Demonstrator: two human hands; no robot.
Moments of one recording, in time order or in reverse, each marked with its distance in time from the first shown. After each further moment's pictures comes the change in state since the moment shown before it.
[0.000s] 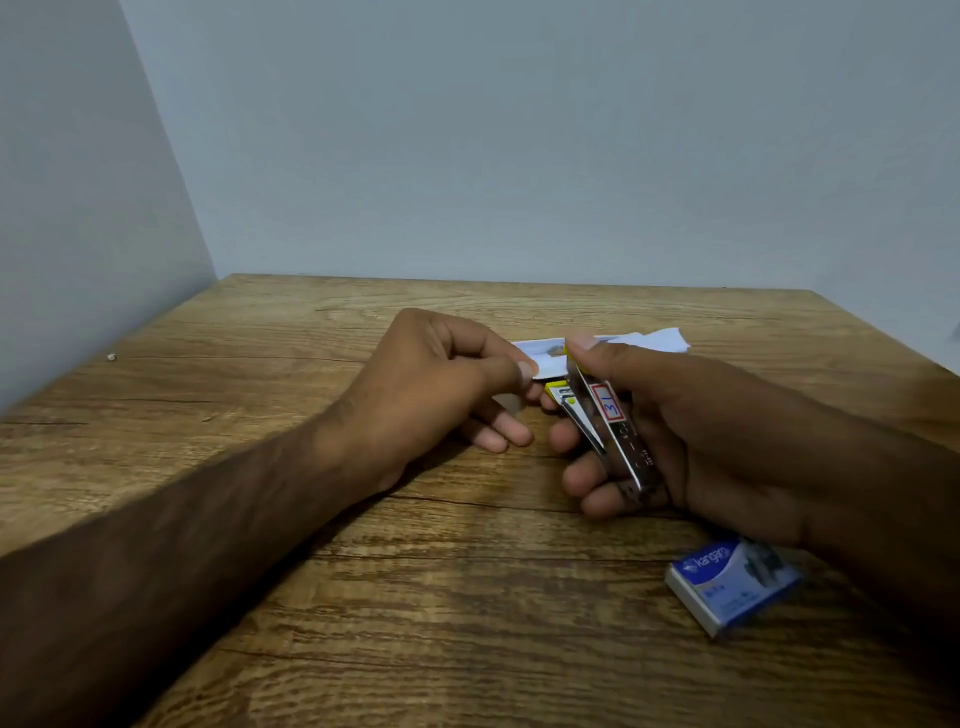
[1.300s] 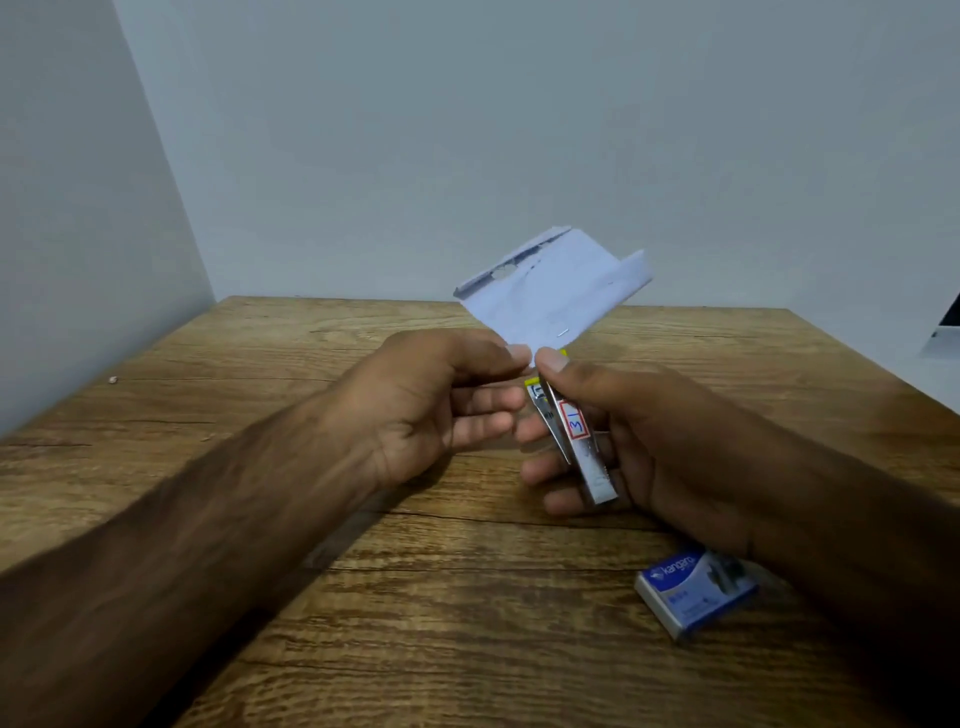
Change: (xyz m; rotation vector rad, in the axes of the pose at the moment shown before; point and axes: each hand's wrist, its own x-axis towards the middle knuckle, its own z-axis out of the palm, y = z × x) left_hand 0.006 0.026 0.007 -0.406 -0.040 -0.353; right_hand 0.003 0.003 -0.002 -0.007 -0.005 -0.144
